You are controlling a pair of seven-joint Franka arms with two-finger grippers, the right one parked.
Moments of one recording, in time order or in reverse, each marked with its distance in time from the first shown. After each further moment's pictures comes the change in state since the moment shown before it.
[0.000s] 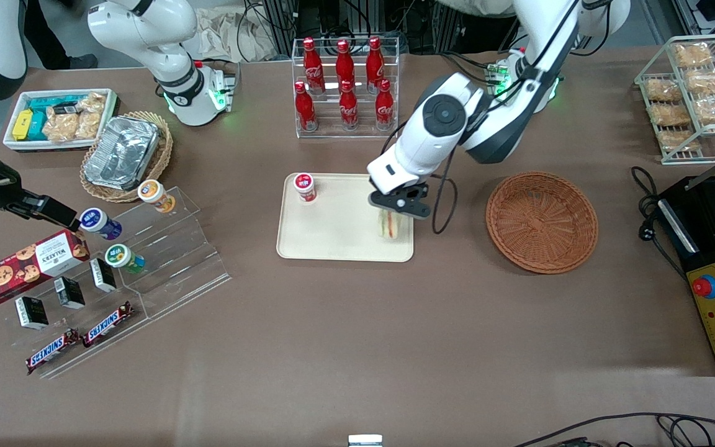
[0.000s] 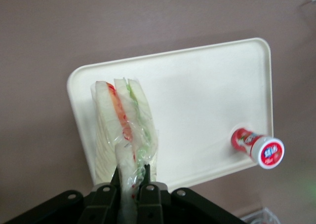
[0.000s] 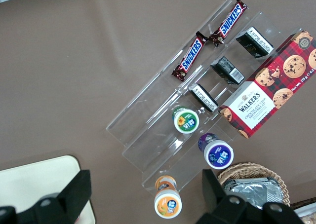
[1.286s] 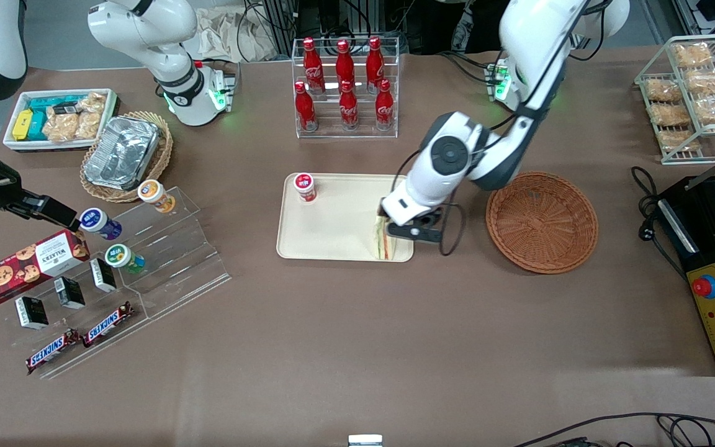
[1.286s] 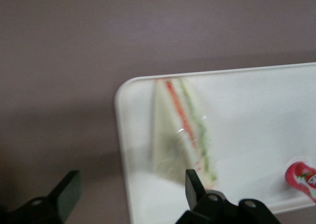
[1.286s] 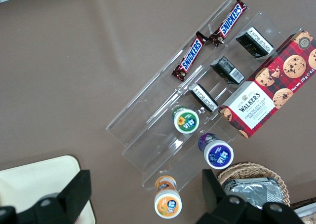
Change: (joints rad) arm -0.084 0.004 0.215 -0.032 0.005 -0.051 0.013
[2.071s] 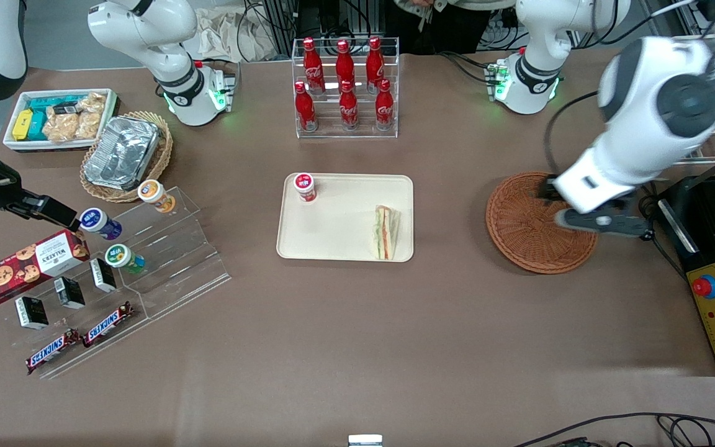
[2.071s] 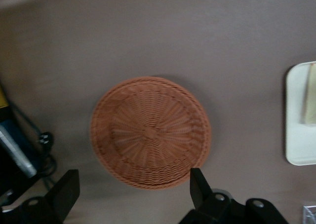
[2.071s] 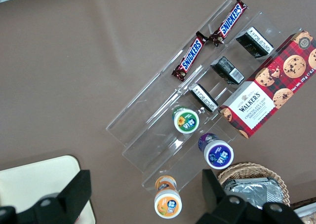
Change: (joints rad) arm 0.368 -0.294 0.069 0.164 0.243 -0.563 0.390
